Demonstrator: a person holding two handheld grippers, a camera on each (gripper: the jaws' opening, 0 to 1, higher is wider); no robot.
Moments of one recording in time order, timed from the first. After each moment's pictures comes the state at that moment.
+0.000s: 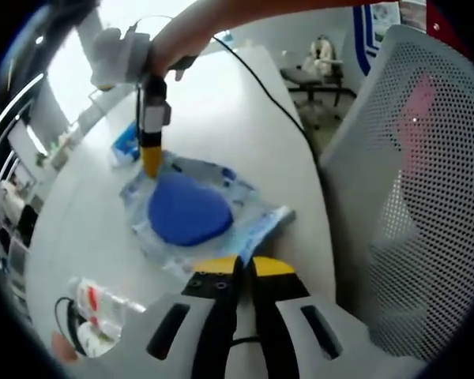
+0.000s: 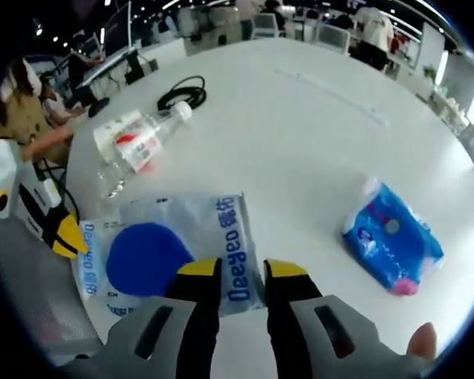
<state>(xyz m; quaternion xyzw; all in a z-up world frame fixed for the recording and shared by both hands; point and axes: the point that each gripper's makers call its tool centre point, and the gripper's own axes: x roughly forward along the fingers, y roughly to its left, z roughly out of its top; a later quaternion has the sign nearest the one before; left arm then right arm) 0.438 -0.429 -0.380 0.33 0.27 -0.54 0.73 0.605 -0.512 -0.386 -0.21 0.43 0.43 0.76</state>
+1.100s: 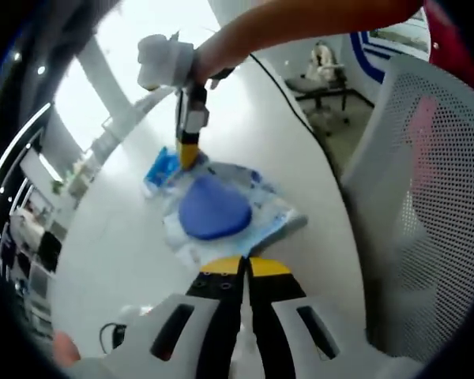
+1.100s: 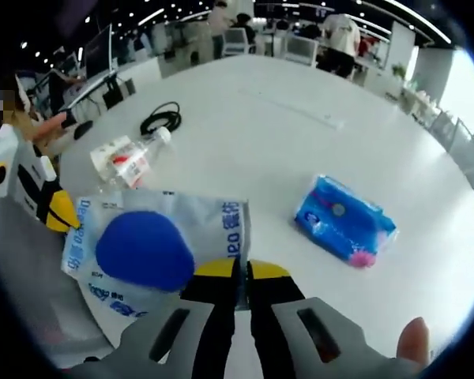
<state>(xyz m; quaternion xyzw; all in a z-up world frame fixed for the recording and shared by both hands) 0.476 -0.424 -0.321 0.37 0.19 -0.52 0.74 0.607 -0.555 -0.335 -0.19 0.40 0.37 0.82</state>
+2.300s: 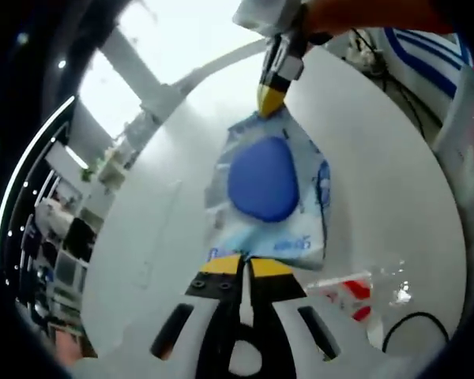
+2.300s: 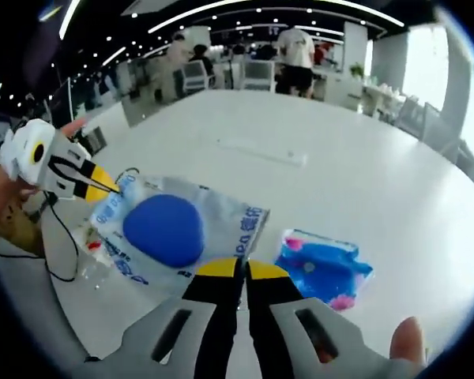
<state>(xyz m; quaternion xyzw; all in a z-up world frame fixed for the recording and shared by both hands) 0.657 -0.350 -0.304 0.40 0.20 -0.44 0.78 0.685 -0.531 -0.302 -0.11 0.36 0.29 0.88</state>
